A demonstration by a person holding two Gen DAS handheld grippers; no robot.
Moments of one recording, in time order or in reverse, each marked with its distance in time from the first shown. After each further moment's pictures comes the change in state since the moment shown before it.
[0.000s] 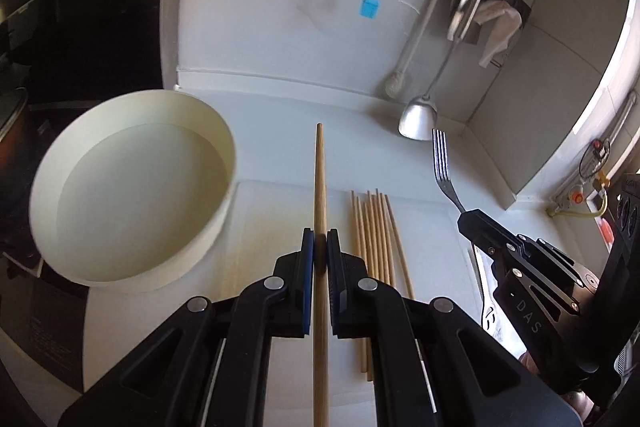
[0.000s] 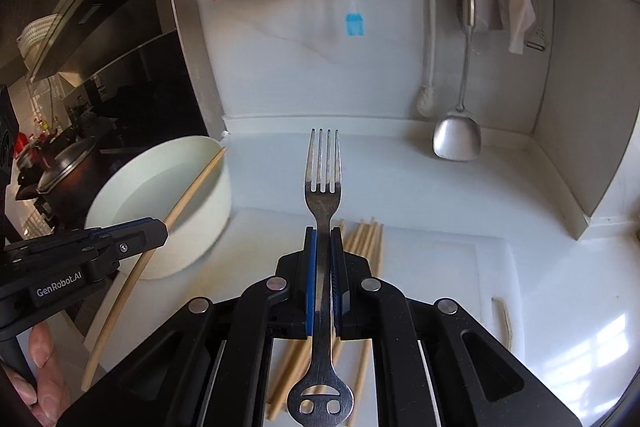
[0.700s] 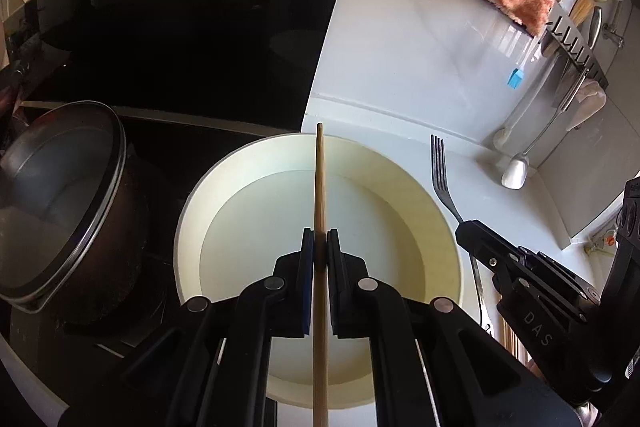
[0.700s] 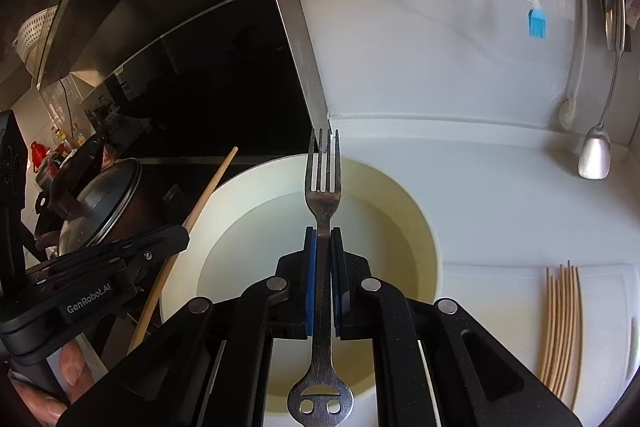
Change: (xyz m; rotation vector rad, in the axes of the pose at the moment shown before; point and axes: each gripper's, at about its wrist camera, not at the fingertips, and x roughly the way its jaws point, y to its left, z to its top) left arm 0.013 0.228 0.090 -0.060 0.039 0.063; right arm 0.136 0.195 0.076 0.065 0.101 0.097
